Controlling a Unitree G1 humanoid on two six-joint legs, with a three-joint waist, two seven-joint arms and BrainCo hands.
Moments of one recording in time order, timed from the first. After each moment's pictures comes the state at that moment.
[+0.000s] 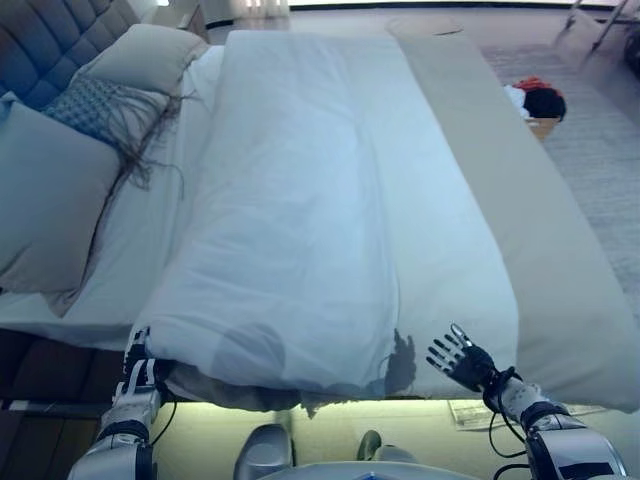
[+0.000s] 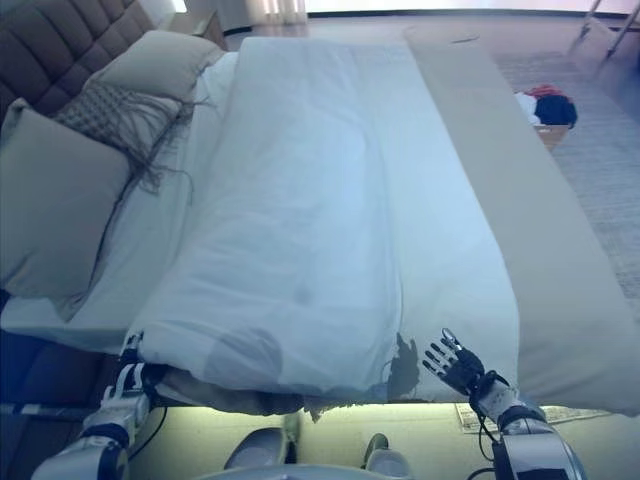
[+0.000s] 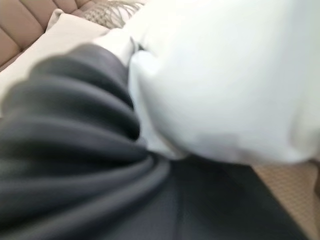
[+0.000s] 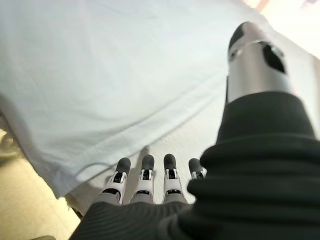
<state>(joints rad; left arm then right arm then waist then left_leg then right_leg) -0.23 0.41 0.32 1.21 -1.51 0.08 -0.36 -0.25 -0.49 -0.04 1.23 0.95 0.31 0.45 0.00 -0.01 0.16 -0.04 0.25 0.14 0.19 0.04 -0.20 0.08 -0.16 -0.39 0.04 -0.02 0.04</state>
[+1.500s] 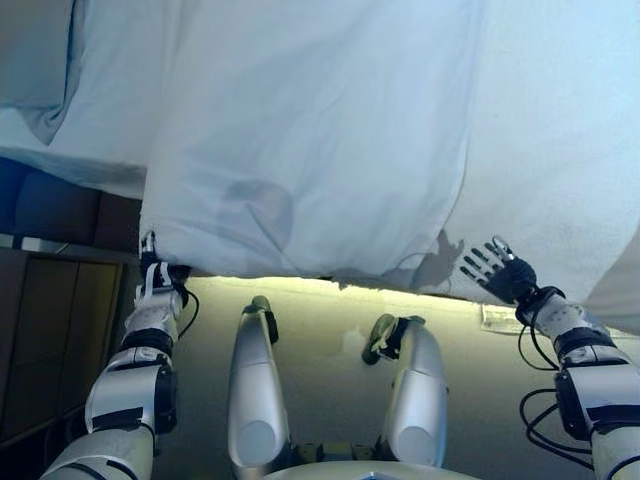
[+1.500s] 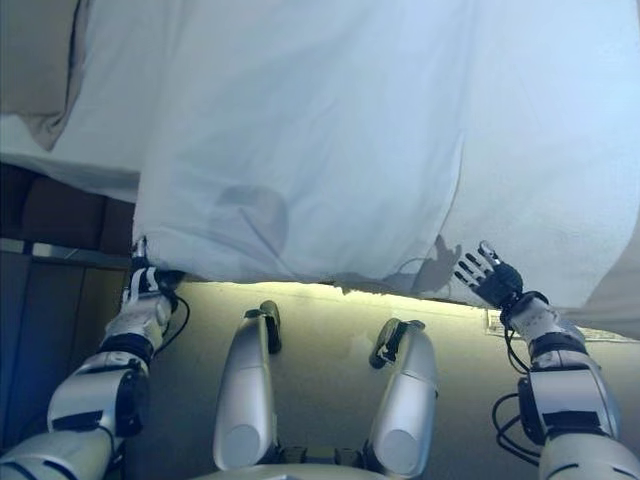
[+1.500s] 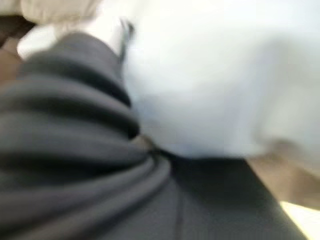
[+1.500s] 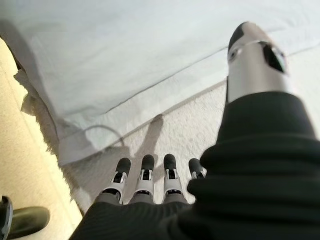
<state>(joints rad) -0.59 0.46 0.22 1.22 -1.68 0.11 -0.20 -0.63 -0.67 0.06 1.19 1.09 0.30 0.46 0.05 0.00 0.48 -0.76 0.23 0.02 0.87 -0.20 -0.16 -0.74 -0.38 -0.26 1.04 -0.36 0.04</state>
